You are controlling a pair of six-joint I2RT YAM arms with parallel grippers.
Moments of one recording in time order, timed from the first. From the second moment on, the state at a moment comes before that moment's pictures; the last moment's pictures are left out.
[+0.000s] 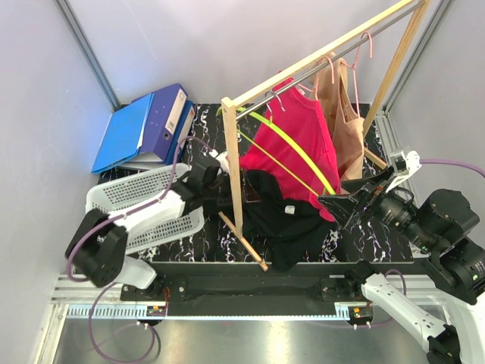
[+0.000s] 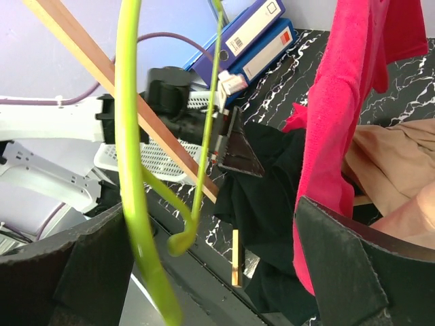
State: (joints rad) left arm -0.63 1.39 0.81 -0.05 0.36 -0.74; right arm 0.53 0.60 1.32 -0.81 -0.22 0.38
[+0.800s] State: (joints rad) left arm -0.52 1.12 0.72 -0.05 0.29 -0.73; right arm 0.53 0.59 1.32 -0.81 -0.18 0.37
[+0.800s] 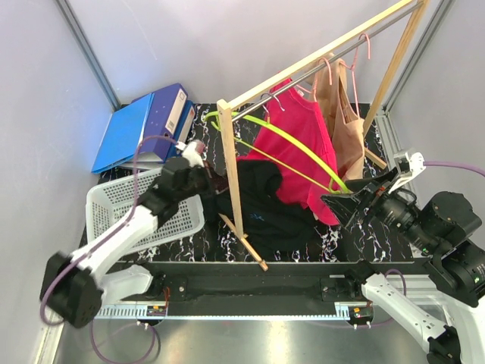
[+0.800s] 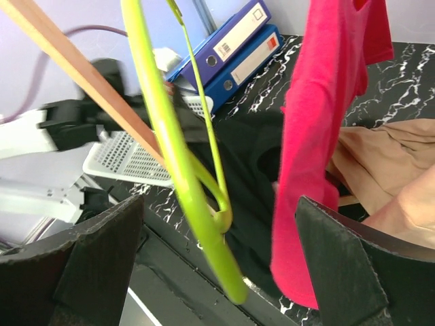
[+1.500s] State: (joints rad) left arm -0.28 0.85 1.43 -0.73 -0.01 -0.54; right arm 0.53 0.59 1.35 -0.84 -0.06 0.34
